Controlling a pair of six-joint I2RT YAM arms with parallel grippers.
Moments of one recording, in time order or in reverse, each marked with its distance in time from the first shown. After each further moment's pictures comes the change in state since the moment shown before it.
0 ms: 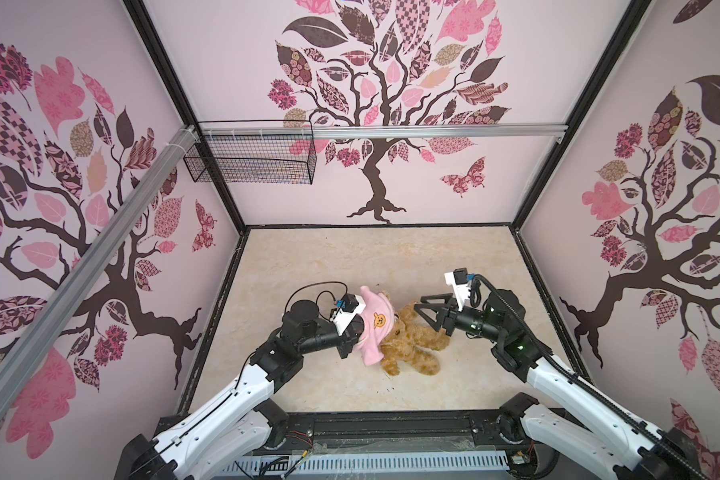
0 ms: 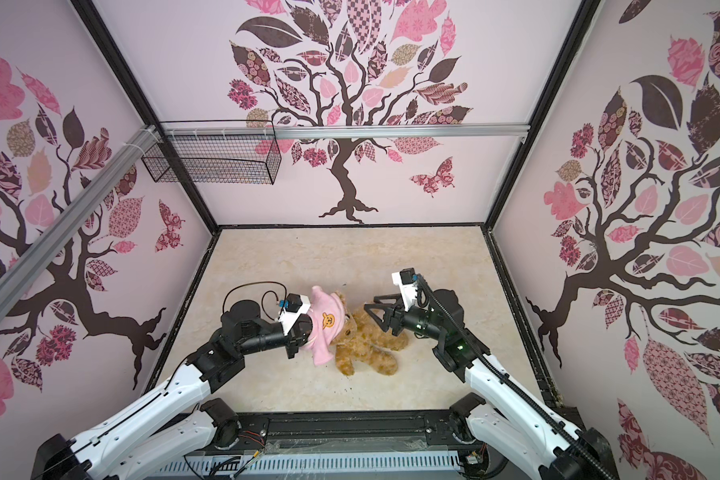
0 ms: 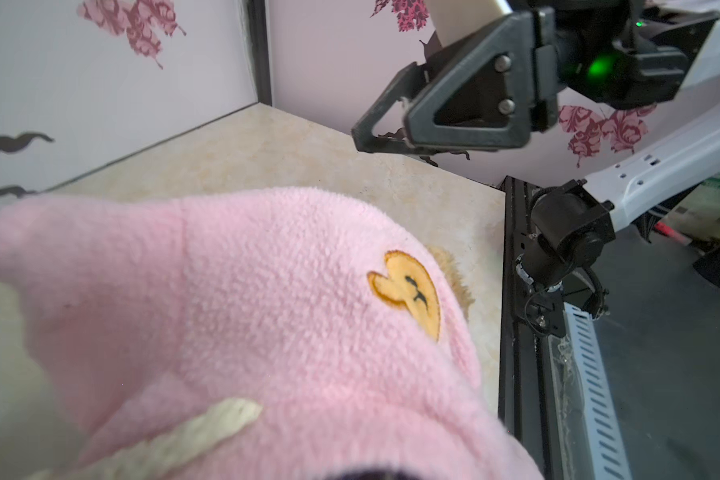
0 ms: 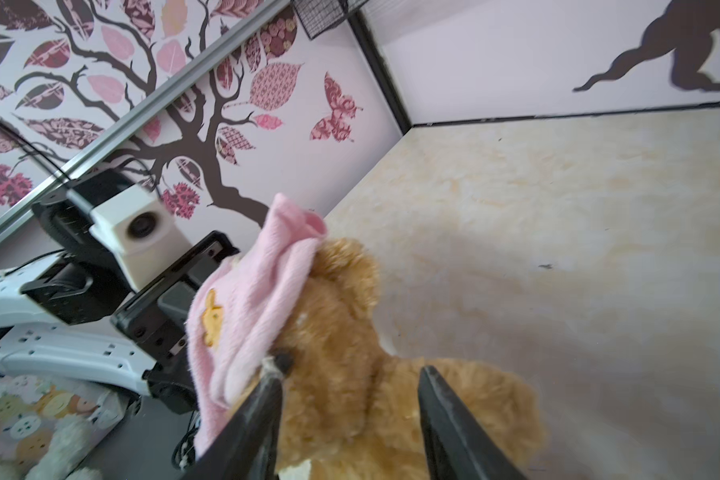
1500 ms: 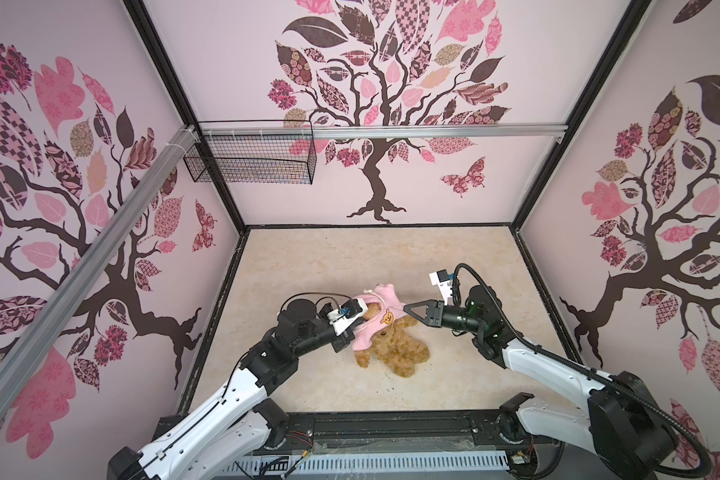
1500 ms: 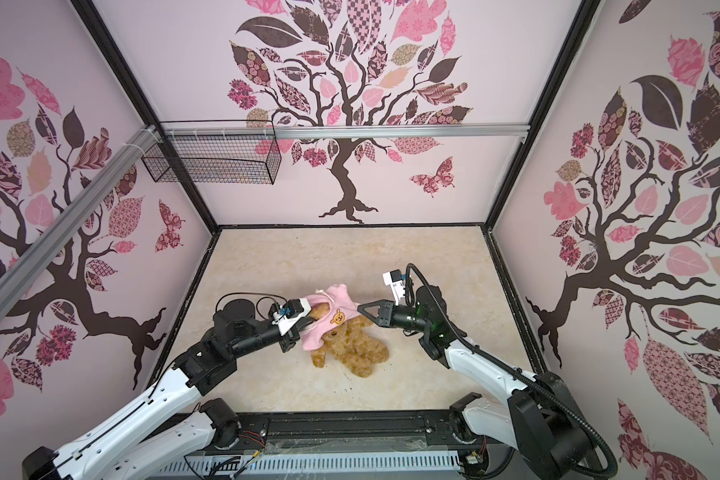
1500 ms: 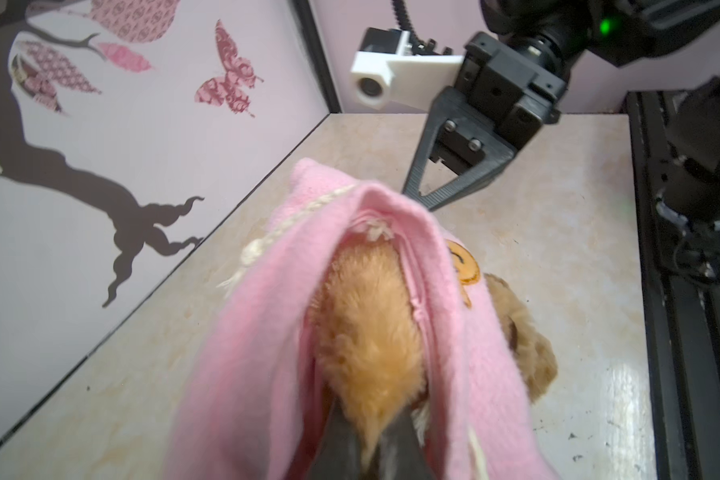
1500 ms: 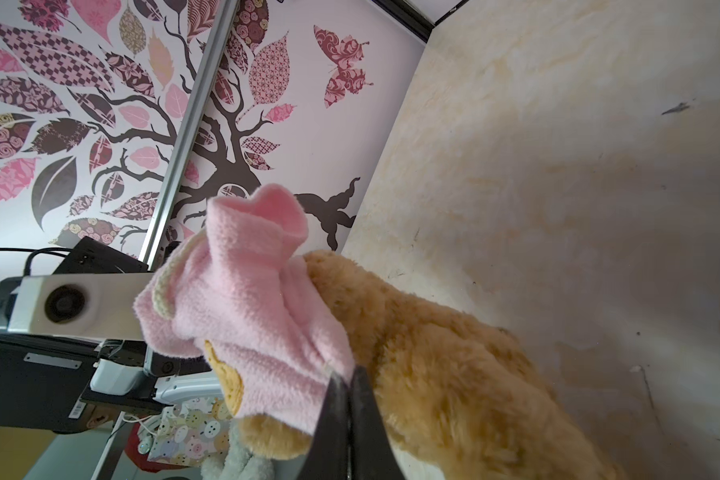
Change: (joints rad) left arm -0.032 -0.047 0.055 -0.098 -0.309 0.147; right arm -0.003 0.280 -0.085 0.338 -0.130 0.443
